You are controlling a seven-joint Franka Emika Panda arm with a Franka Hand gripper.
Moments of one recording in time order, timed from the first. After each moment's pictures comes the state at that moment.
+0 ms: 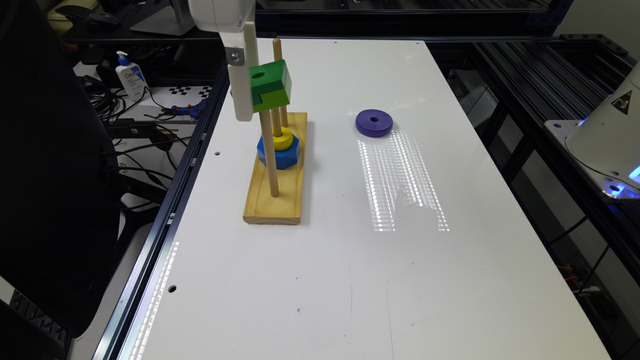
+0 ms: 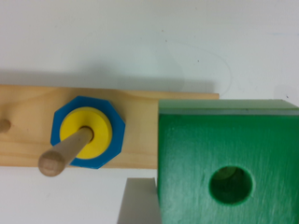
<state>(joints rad) -0.01 0.35 0.18 -1.81 -0.02 2.20 0.94</state>
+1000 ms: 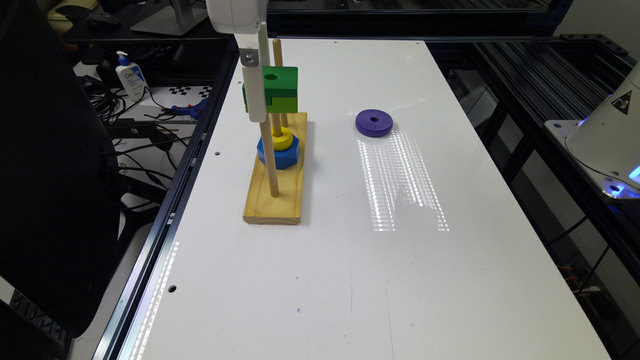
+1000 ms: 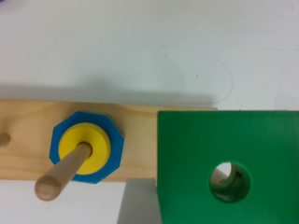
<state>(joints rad) 0.00 0.33 0.19 -1.84 -0.02 2.20 0.95</state>
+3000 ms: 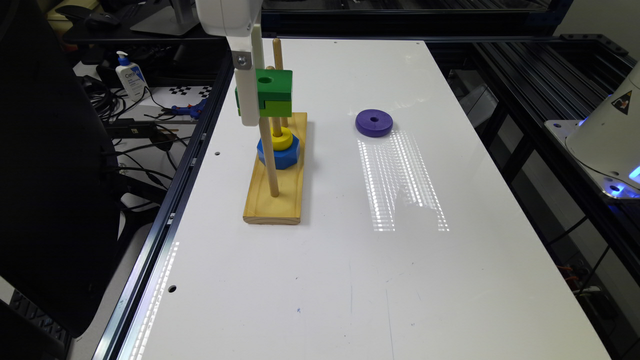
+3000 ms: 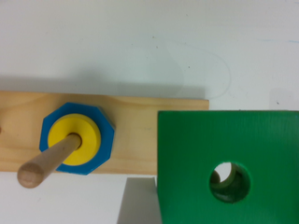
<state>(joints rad) 0.01 0.34 0.19 -1.82 -0.02 2.21 0.96</state>
